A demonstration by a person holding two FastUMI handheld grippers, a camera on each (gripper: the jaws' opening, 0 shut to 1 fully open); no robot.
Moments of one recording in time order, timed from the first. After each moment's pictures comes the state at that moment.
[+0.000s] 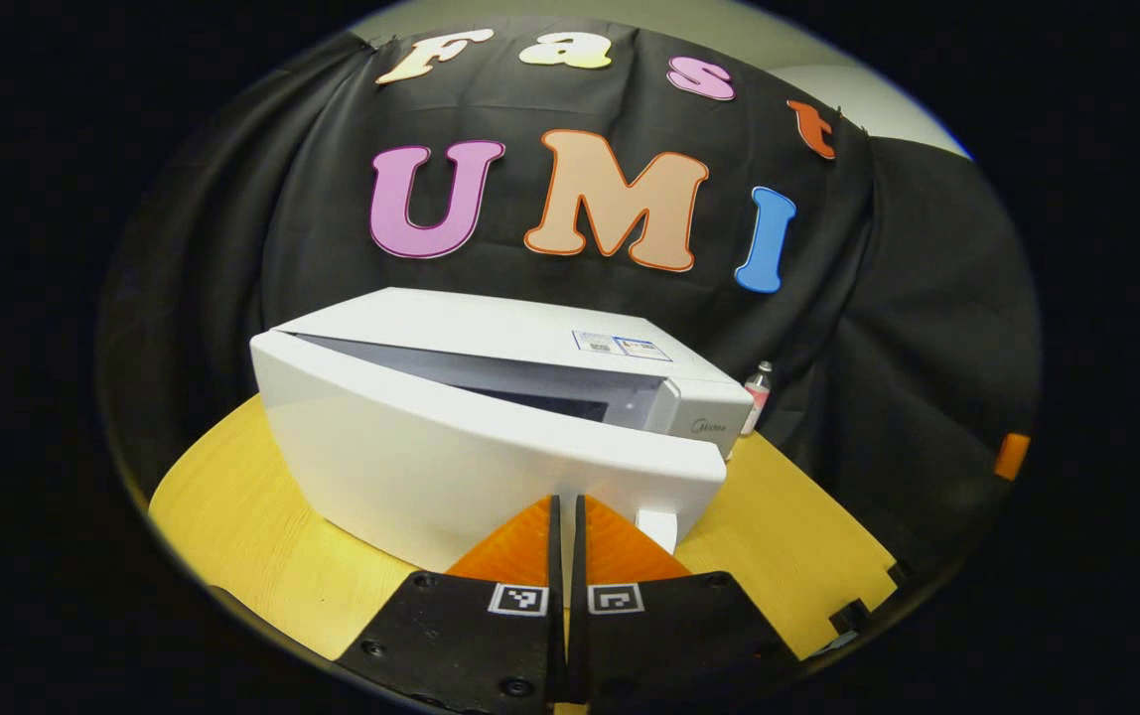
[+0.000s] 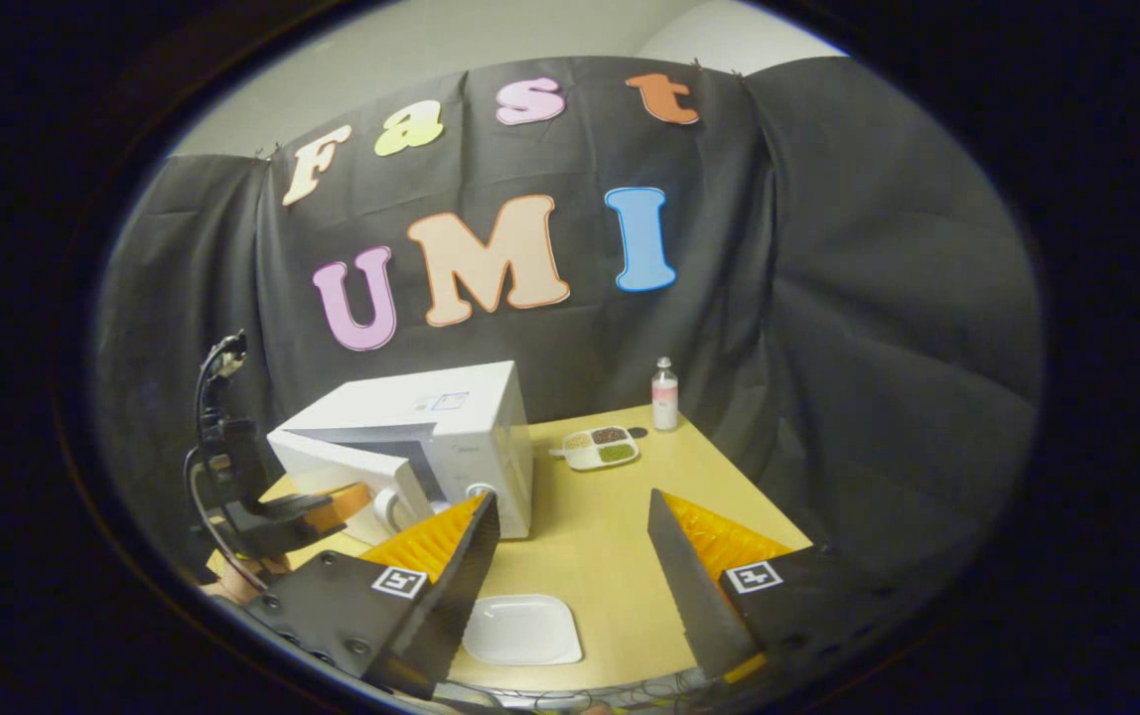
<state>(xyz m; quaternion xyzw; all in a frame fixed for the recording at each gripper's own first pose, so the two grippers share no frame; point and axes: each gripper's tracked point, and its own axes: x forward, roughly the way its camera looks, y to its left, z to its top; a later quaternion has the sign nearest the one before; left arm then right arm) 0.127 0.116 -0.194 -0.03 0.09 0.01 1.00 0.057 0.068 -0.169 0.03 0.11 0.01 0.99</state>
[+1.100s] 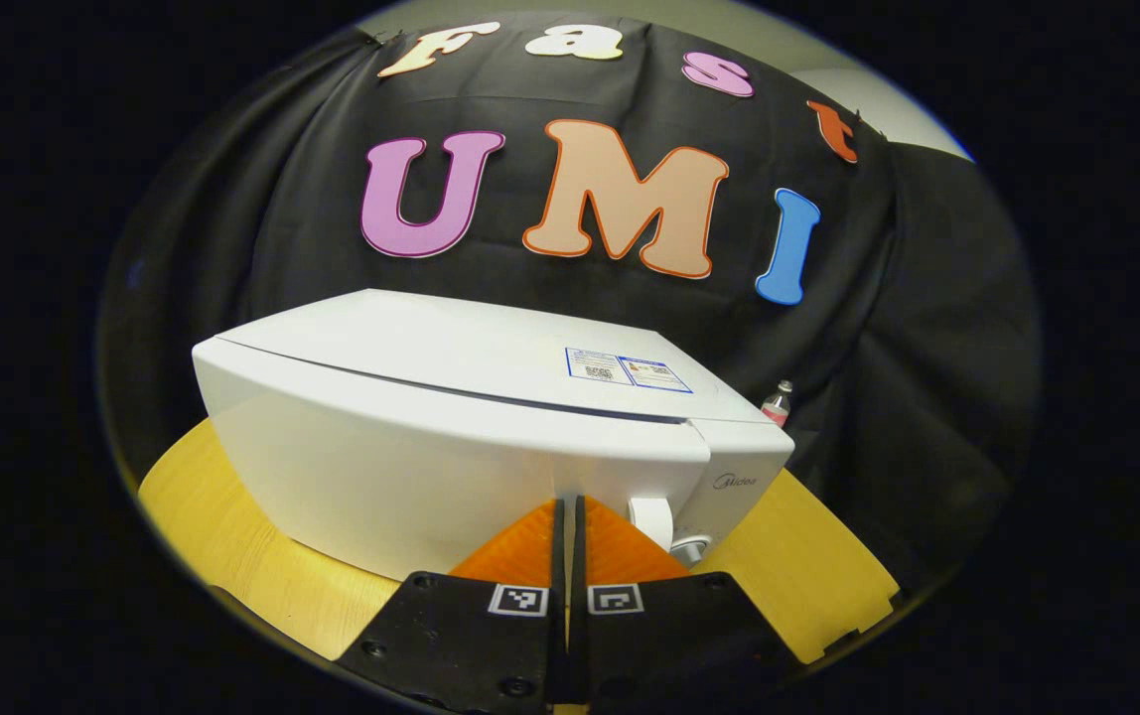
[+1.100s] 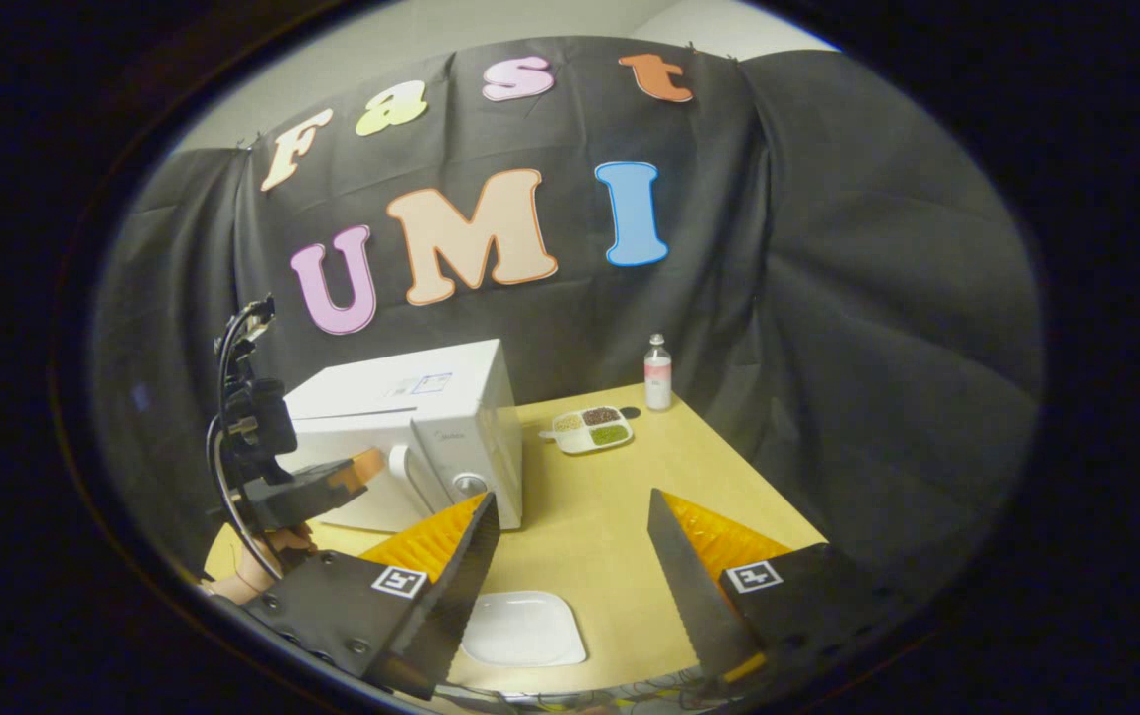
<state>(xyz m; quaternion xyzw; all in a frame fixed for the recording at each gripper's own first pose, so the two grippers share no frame) 0.189 0.112 -0.192 -0.04 0.08 0.03 1.00 0.082 0.072 -0.185 0.03 0.15 -0.01 0.99</state>
